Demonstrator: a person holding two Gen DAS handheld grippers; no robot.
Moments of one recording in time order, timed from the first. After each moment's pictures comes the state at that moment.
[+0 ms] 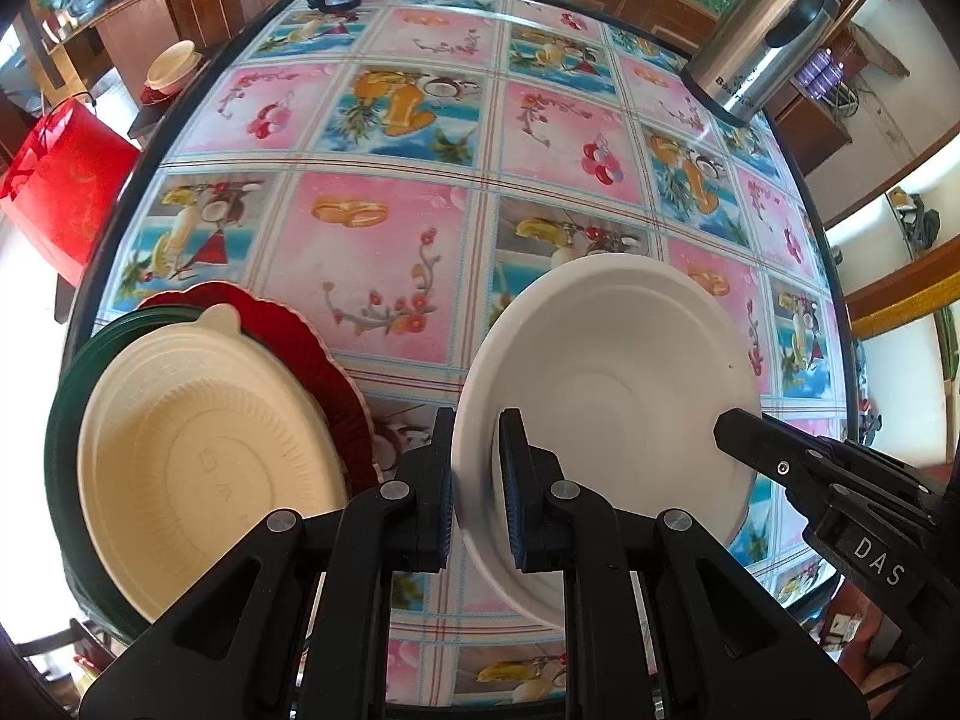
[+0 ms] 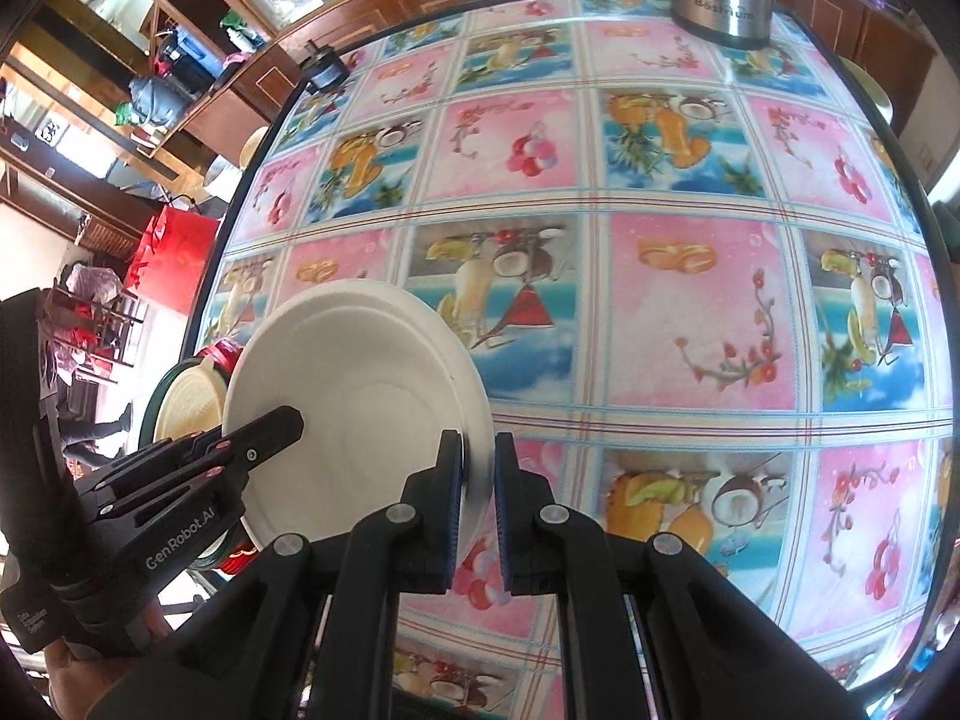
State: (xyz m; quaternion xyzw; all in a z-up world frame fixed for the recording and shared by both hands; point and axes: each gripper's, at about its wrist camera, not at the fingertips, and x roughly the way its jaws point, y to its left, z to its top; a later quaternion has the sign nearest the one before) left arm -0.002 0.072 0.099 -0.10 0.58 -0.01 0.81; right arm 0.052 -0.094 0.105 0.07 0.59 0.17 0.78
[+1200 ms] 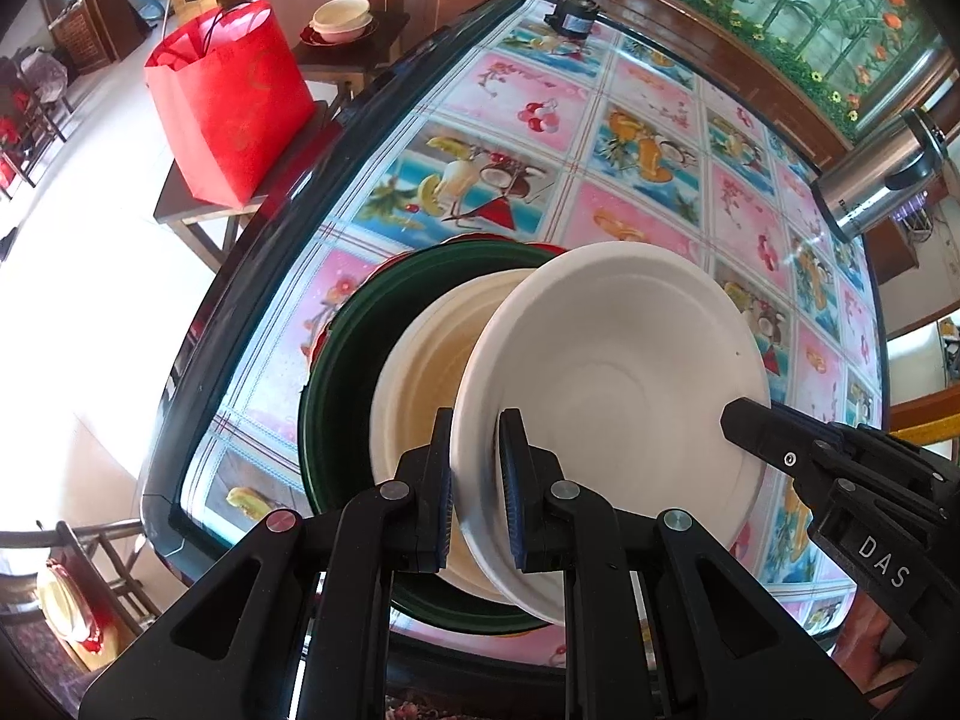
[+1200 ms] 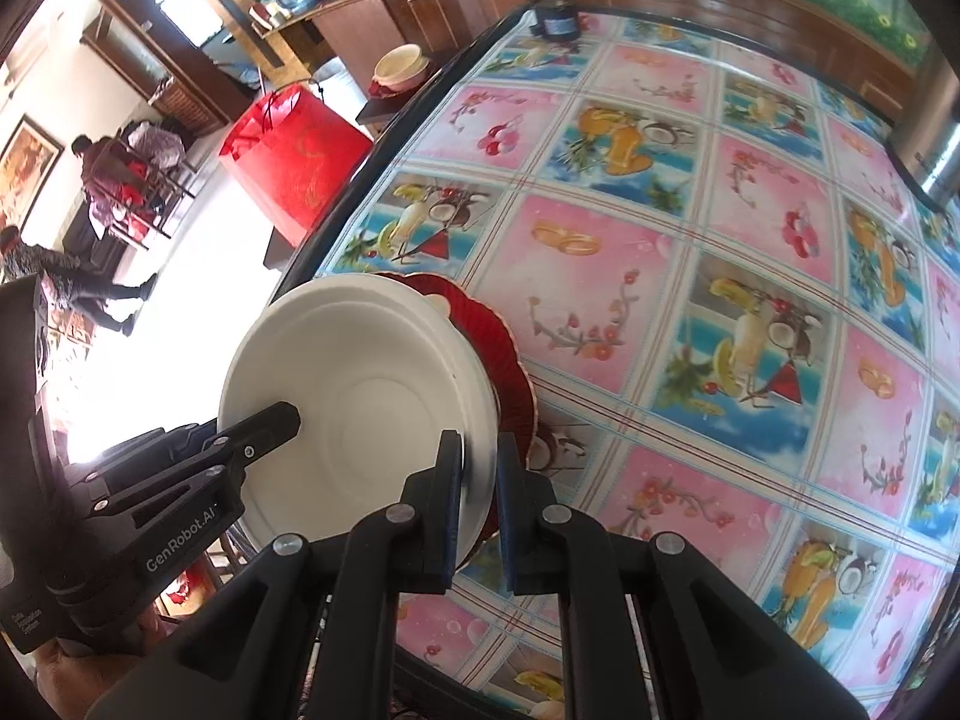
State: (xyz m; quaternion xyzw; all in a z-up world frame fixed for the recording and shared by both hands) left arm -0.072 0.220 0.107 -0.17 0.56 0.11 0.80; right arm 0.027 0.072 0.113 -0.06 0.58 0.28 0.76
